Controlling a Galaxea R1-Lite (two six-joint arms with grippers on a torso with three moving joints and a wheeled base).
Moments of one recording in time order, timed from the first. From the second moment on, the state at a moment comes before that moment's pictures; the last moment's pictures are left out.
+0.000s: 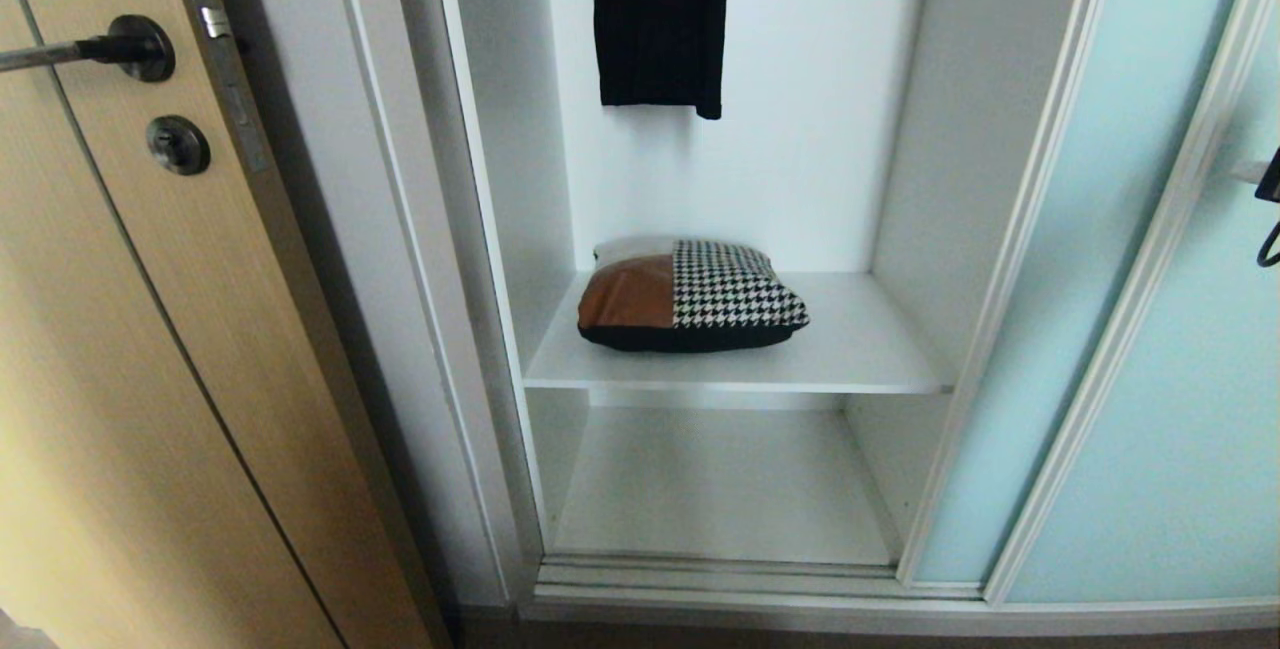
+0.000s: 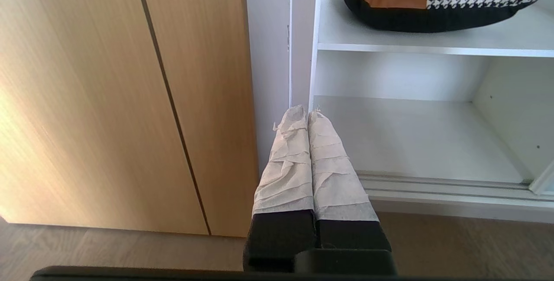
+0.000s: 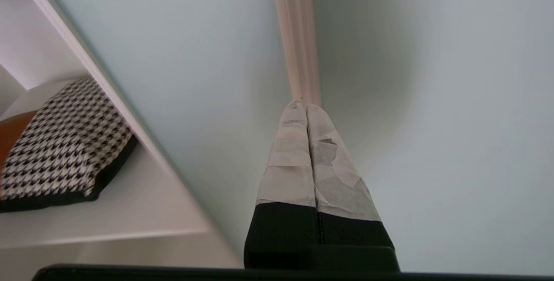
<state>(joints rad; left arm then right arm) -0.01 0.00 0.00 0.00 0.00 0.00 -0.59 2.13 -1.92 -0.13 0.50 0.11</state>
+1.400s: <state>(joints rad) -0.01 0.00 0.00 0.00 0.00 0.00 -0.56 2.31 -1.94 -0.33 0.45 0.12</state>
